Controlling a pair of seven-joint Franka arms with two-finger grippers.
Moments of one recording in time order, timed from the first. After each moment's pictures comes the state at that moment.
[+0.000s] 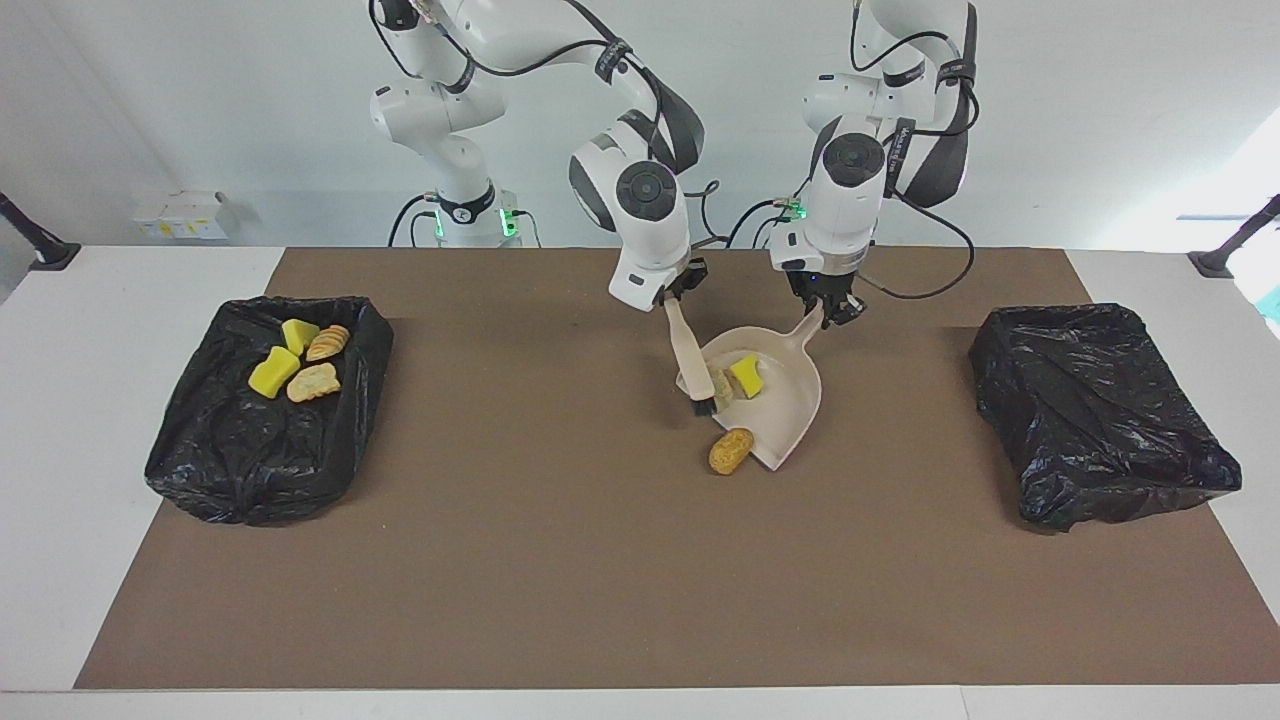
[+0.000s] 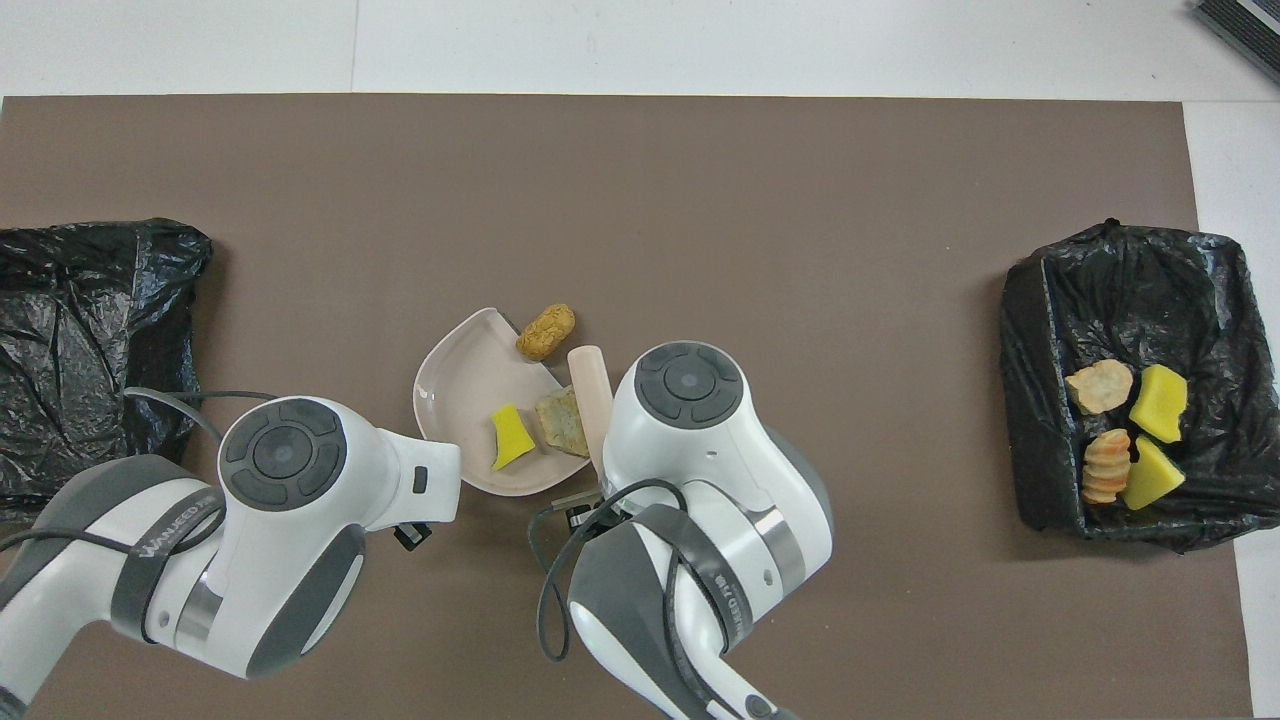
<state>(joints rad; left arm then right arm) -0.34 -0.15 -0.11 -2.31 0.08 2.02 0.38 0.39 0.23 0.27 -1.82 0.23 1.82 0.35</state>
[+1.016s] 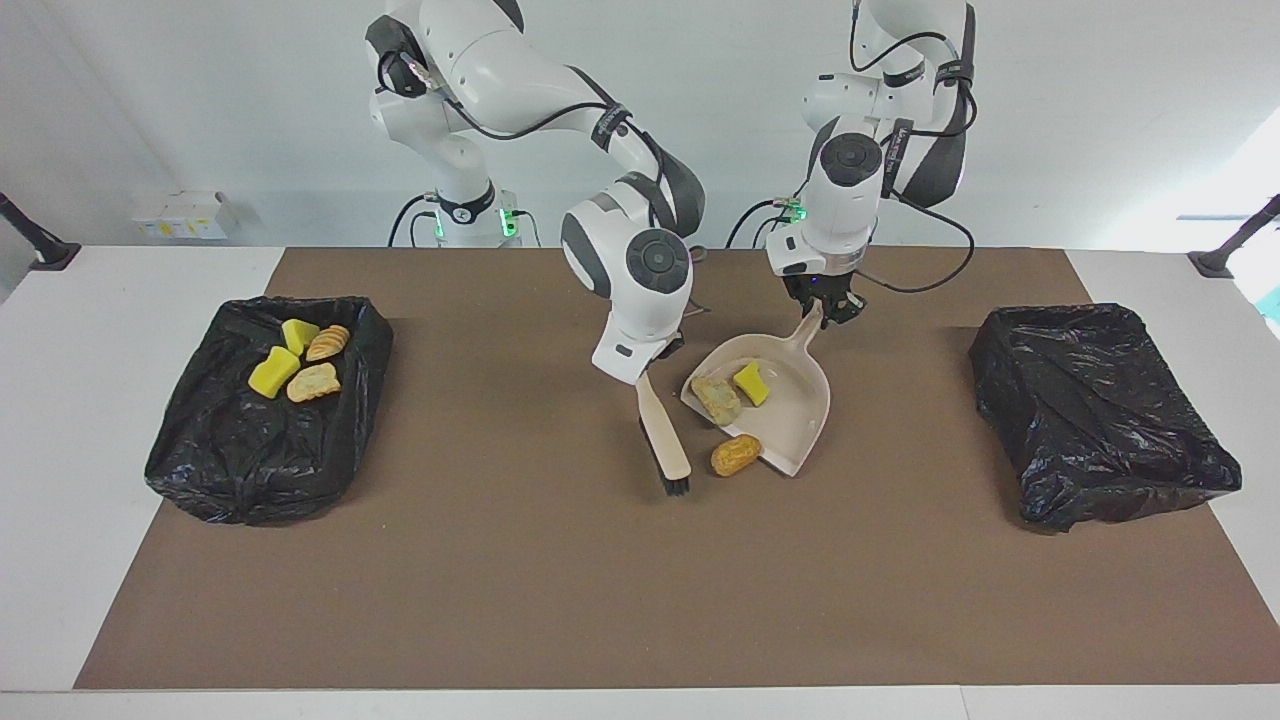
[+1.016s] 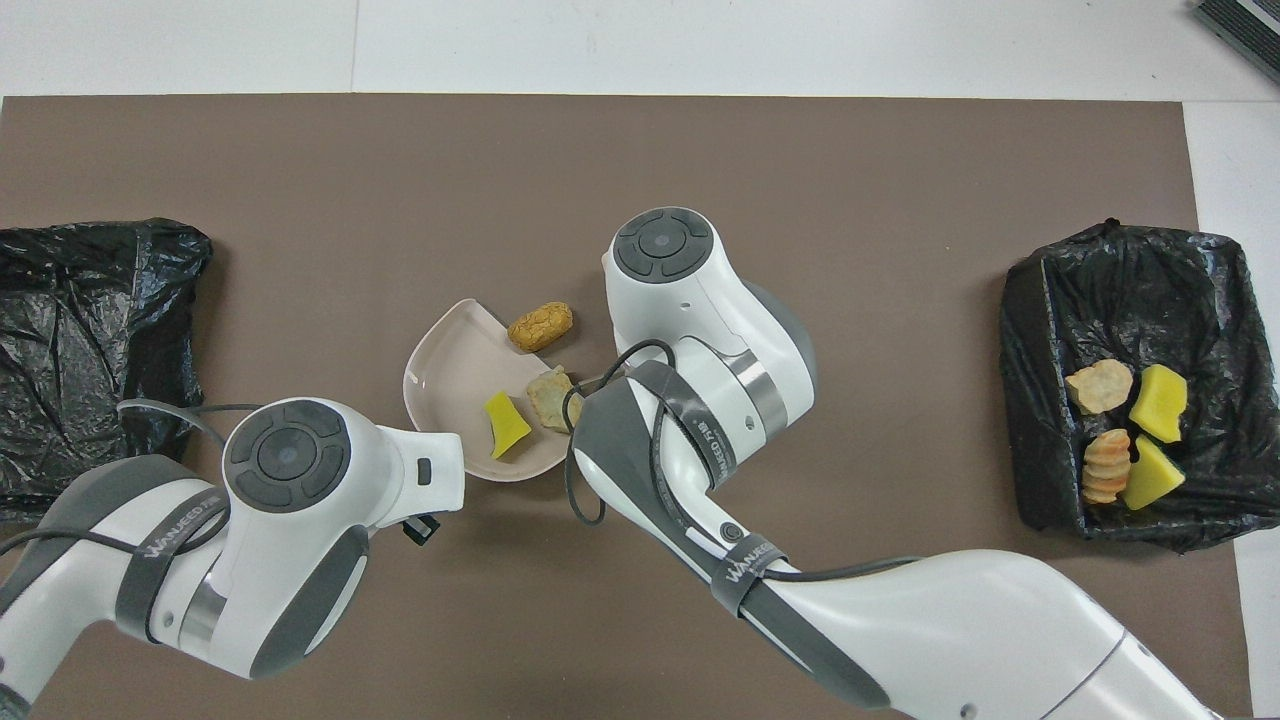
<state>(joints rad) -0.35 -0.15 -0.11 -2.31 0.08 2.03 0.27 0.35 0.55 0.27 -1.46 -0.05 1.72 0.35</state>
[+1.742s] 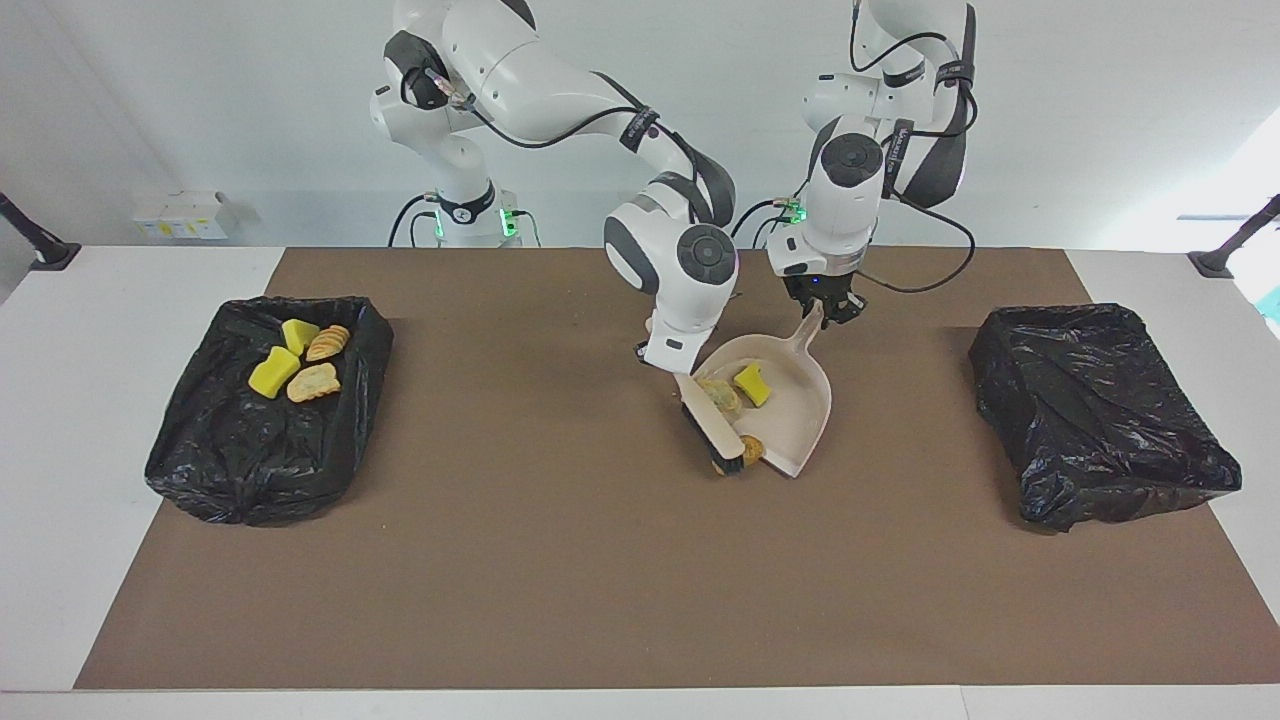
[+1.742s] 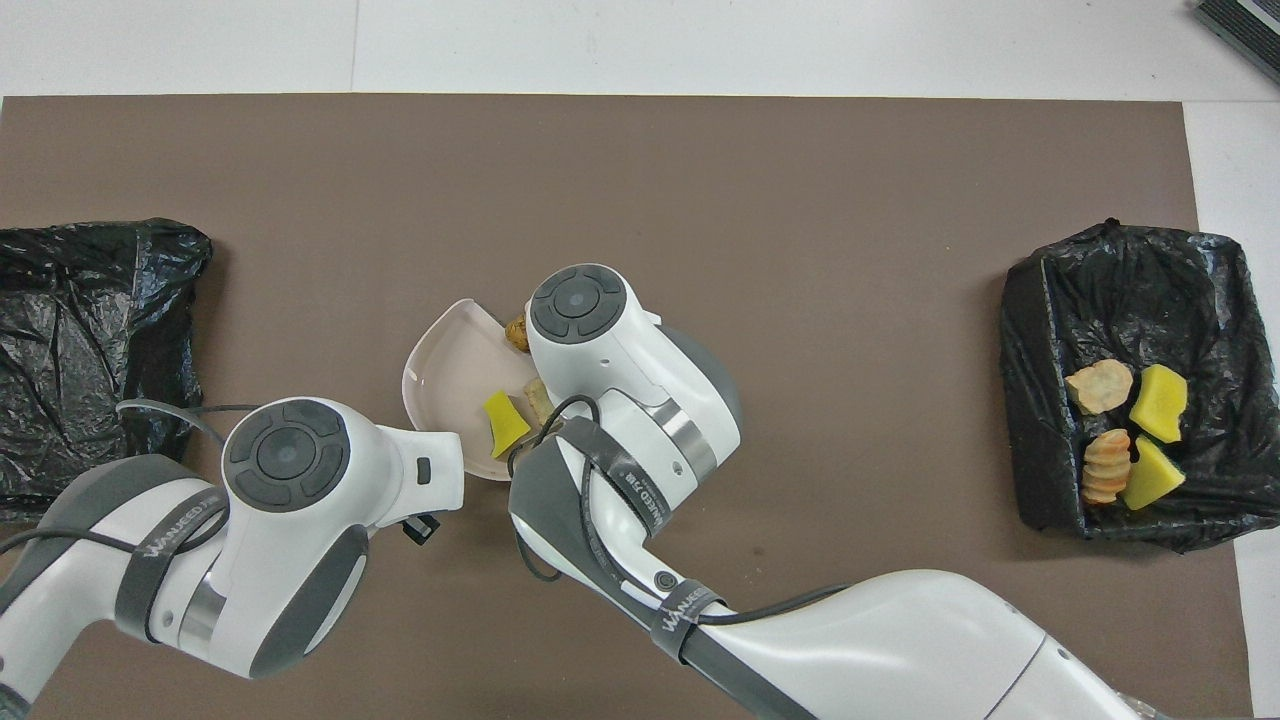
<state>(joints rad) -0.35 -0.14 -0.11 -2.31 0.08 2.03 0.27 0.40 0.57 0.35 -1.48 -0.05 1.76 0.24</state>
